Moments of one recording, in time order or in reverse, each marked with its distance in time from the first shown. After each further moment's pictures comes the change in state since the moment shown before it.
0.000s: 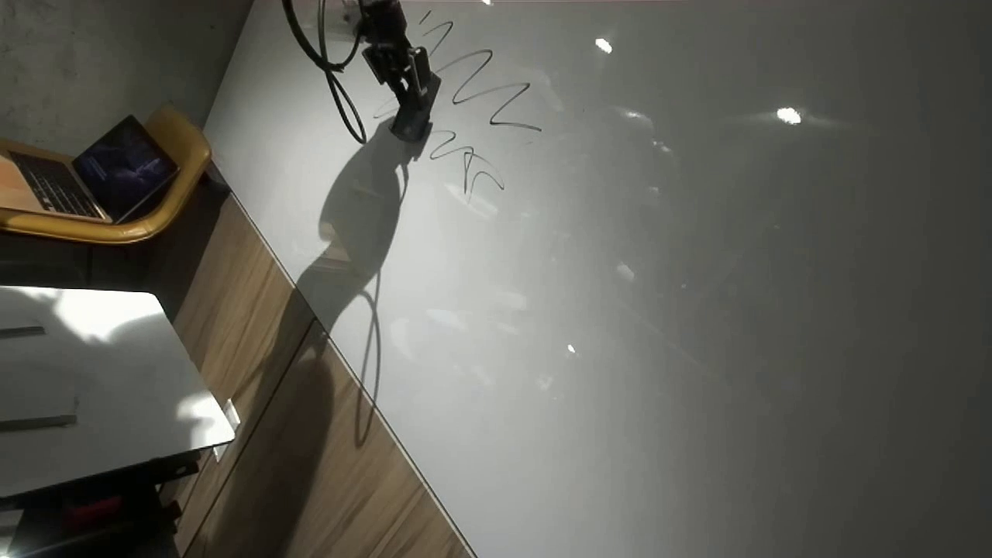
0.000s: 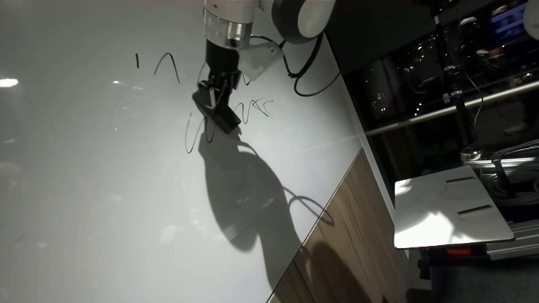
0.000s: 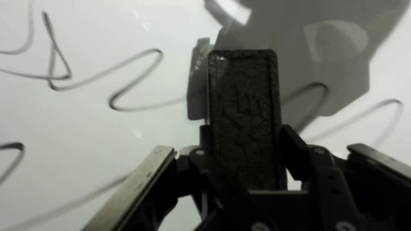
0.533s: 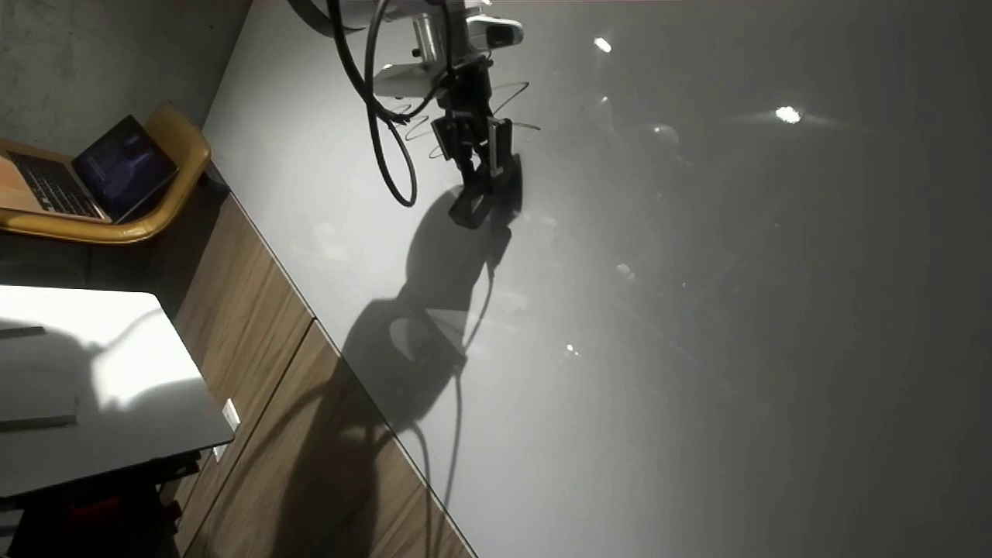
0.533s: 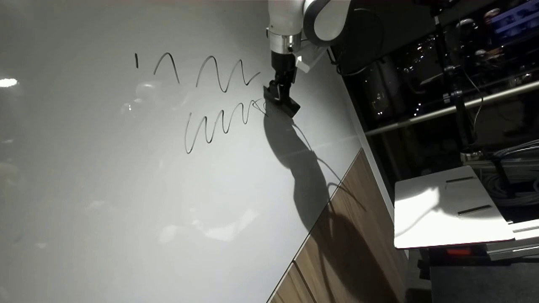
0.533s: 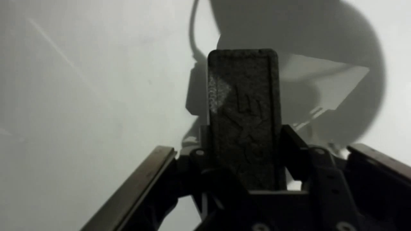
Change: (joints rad) arm 0.257 -0.038 -0.633 -0.172 0.236 0.015 -0.435
